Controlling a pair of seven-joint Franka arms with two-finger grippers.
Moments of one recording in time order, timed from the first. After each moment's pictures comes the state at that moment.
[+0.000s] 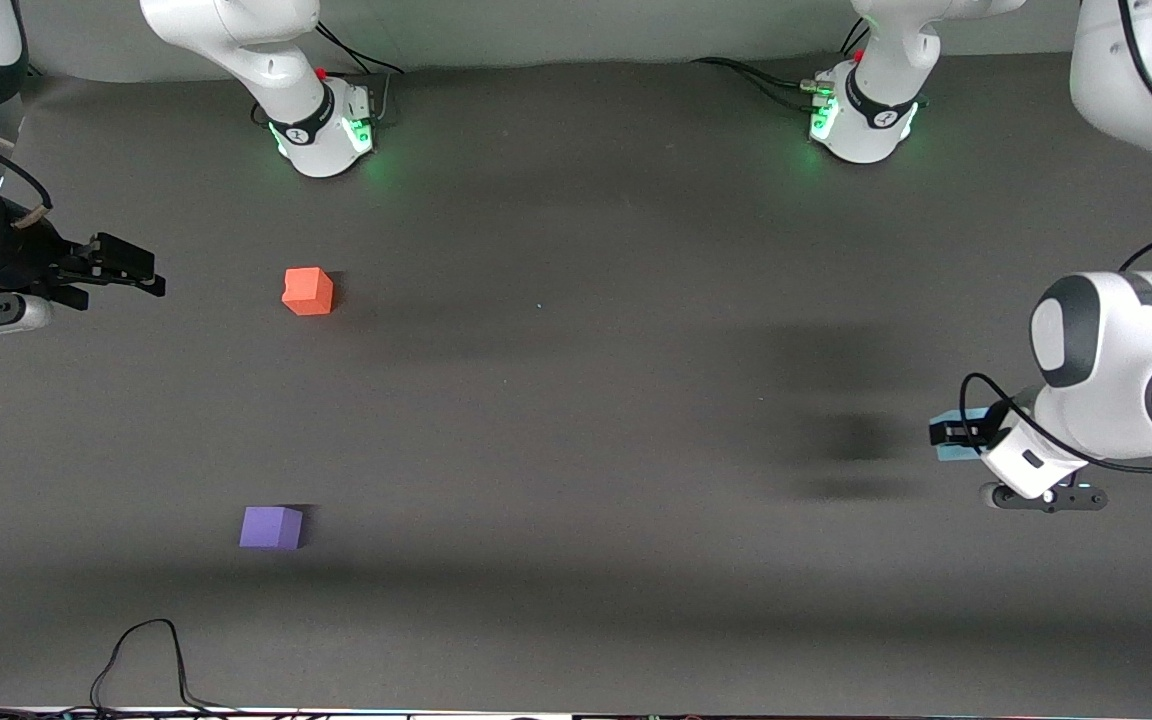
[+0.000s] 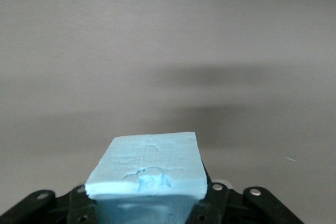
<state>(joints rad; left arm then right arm) -0.01 0.45 -0.05 -1.61 0.00 1.92 -0.06 0.06 0.00 -0.05 -1.64 0.07 1.55 -0.09</state>
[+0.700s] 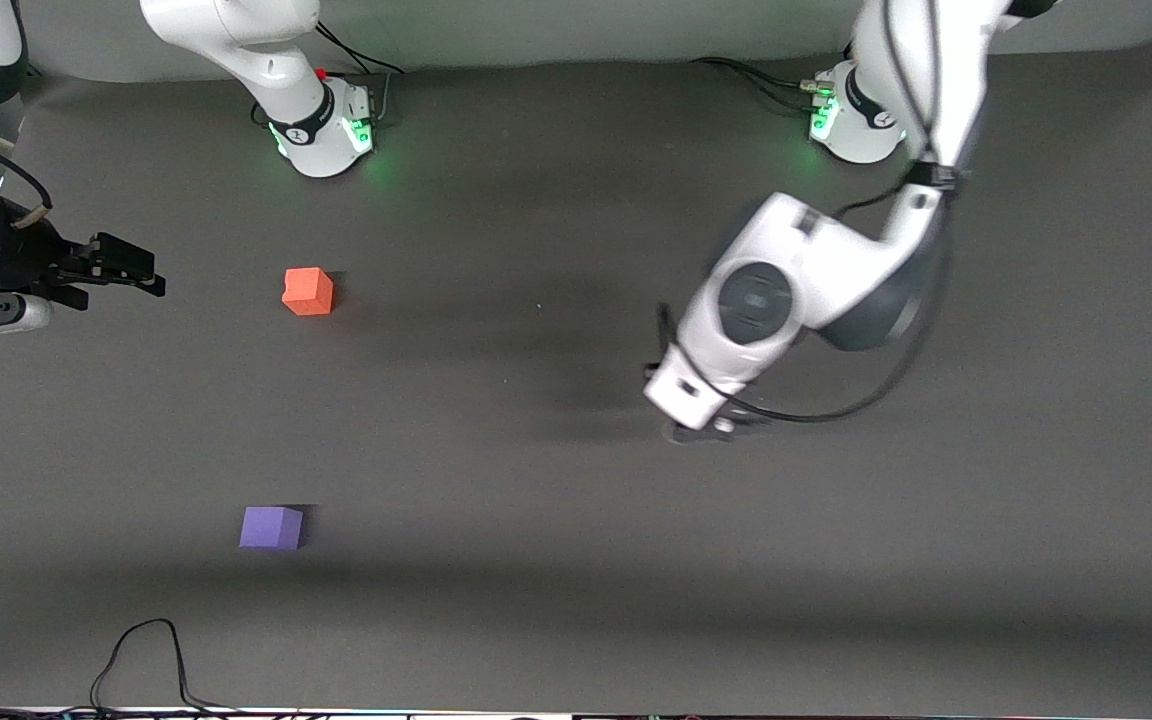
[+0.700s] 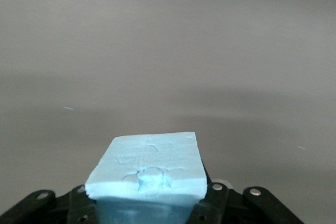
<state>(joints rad) -0.50 0.59 -0.17 -1.36 -0.01 1.89 -0.75 0.06 0.00 -0.05 -1.64 0.07 1.55 -0.09</state>
